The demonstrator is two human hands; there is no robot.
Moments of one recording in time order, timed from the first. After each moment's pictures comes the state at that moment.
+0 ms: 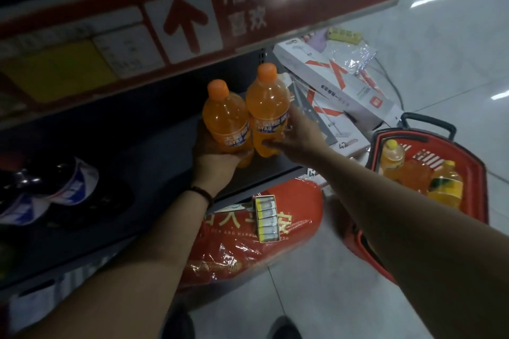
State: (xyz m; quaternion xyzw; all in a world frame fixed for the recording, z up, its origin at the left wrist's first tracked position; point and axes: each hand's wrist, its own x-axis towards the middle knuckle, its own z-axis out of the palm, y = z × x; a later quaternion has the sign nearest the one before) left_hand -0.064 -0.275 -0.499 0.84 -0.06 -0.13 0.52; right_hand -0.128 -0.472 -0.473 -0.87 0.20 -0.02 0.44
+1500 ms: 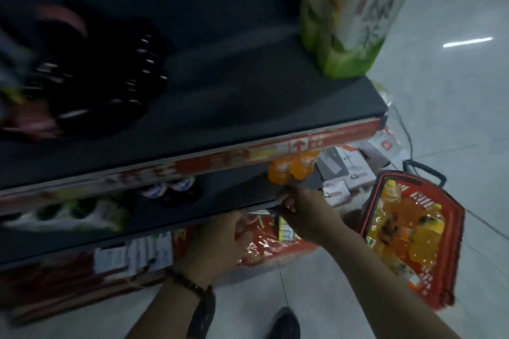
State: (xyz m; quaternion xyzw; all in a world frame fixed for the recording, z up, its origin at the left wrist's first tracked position) left_hand -0.201 -0.120 -0.275 0.91 -0.13 -0.29 0.25; right_hand -0.236 -0.340 -0.266 -0.93 0.10 0.14 0.33
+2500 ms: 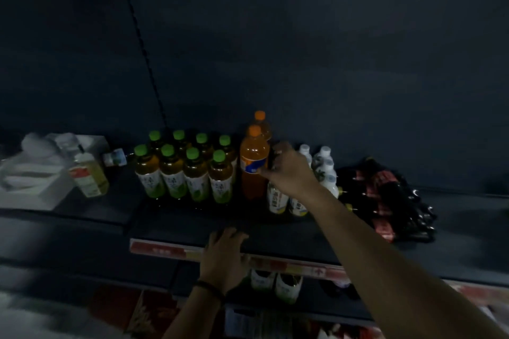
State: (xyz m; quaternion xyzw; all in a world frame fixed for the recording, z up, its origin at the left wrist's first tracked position) left_hand -0.066 0.432 -0.080 0.98 -0.04 -0.12 0.17; right_hand 0.028 0.247 0.071 -0.92 -0.05 -0.03 0.39
